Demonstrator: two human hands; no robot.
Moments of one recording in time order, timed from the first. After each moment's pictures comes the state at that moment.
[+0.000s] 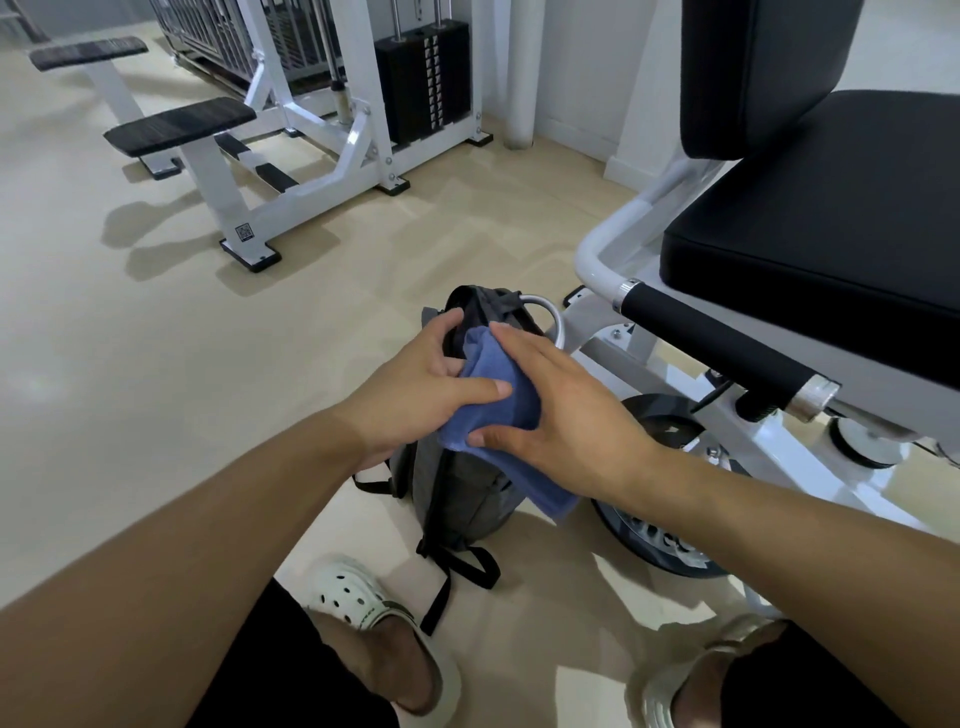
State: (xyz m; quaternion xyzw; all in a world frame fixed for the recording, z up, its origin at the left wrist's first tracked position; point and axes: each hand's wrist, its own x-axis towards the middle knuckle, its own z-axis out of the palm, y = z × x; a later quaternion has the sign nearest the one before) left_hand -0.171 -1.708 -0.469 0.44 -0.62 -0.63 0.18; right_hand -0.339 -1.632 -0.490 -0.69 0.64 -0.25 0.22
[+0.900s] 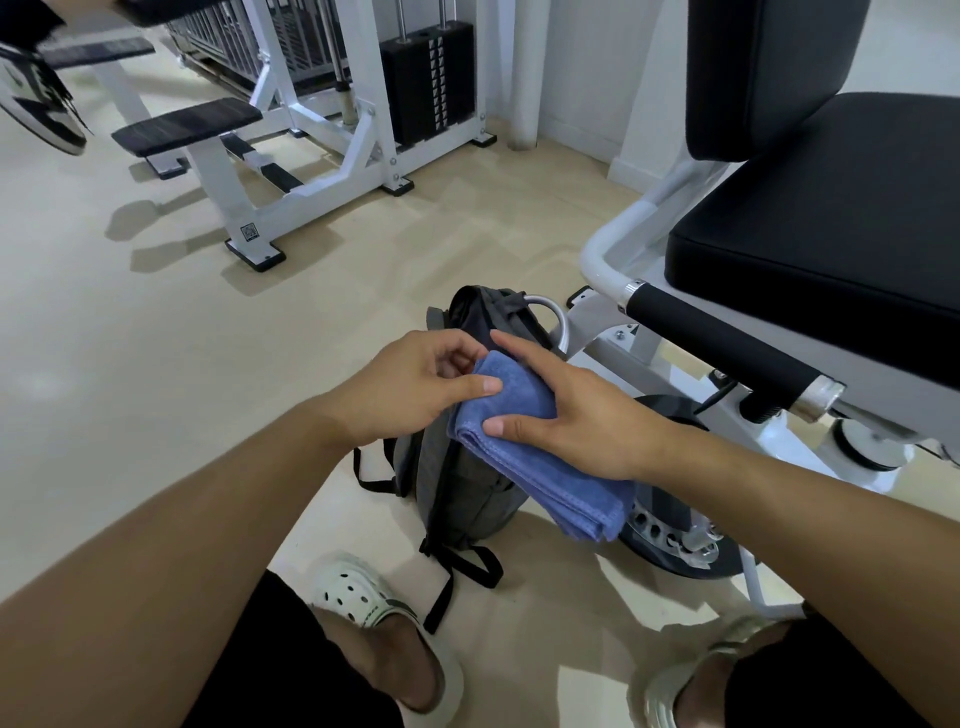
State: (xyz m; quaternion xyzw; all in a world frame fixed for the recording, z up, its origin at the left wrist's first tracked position) left_hand -0.160 -1.730 -0.482 0.38 -0.77 -0.49 0.16; right_hand -0.356 -1.639 -0.488 -0.67 0.61 -0.22 0.36
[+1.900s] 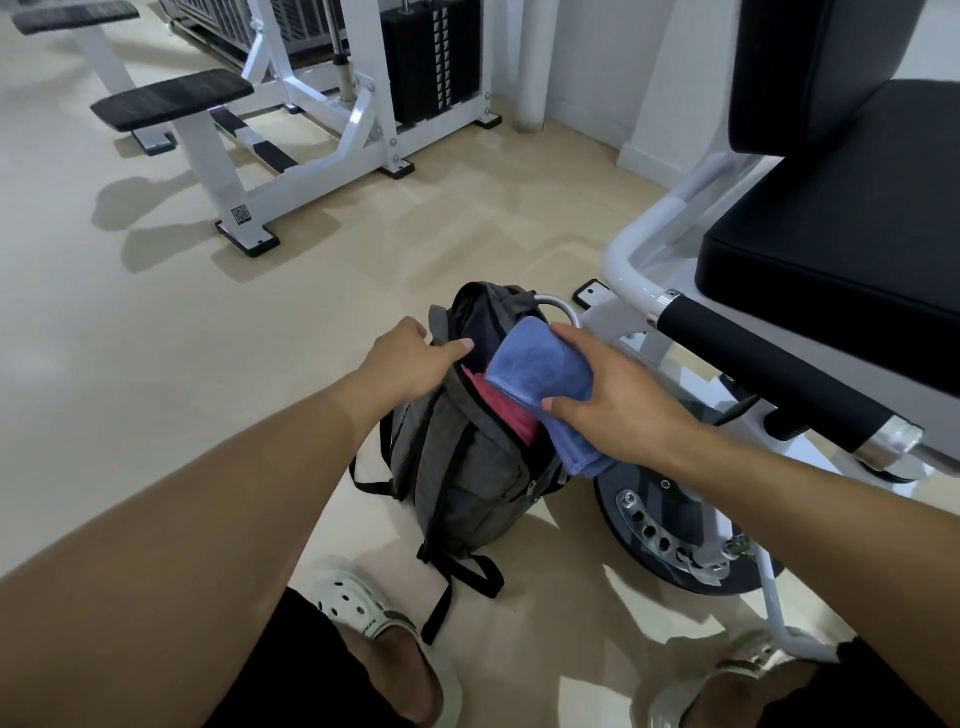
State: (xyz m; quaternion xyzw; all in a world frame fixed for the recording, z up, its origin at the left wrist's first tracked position) left_hand -0.183 -1.800 -0.530 0.63 -0.67 -0.39 0.09; right_hand -0.384 -1.674 -0.514 -0.60 0.73 -0.21 0.25
